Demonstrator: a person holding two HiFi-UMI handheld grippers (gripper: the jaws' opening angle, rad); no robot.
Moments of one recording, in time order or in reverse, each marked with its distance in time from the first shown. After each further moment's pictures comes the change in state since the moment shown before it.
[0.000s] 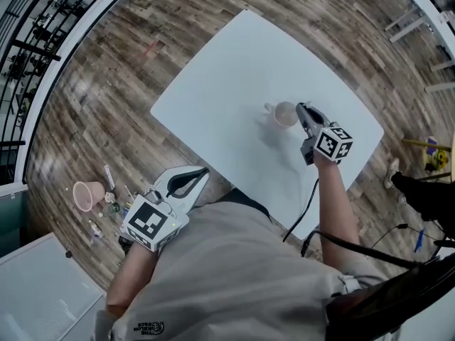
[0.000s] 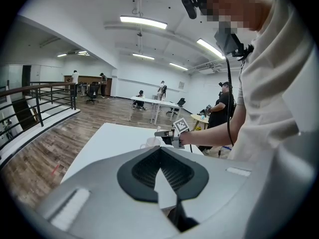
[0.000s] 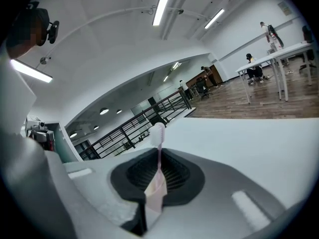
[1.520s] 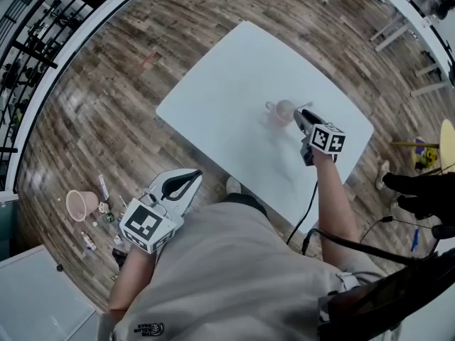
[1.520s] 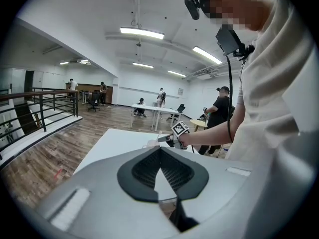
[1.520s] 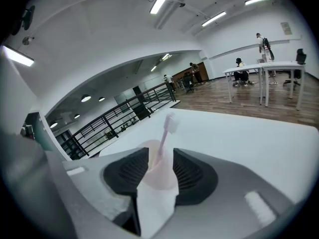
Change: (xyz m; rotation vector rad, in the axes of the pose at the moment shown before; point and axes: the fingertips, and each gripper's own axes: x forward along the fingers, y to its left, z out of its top) left arm -0.060 -0.004 -0.015 0.028 -0.093 0.017; right arm -0.017 -0.008 -0.024 -0.014 0.112 -0.214
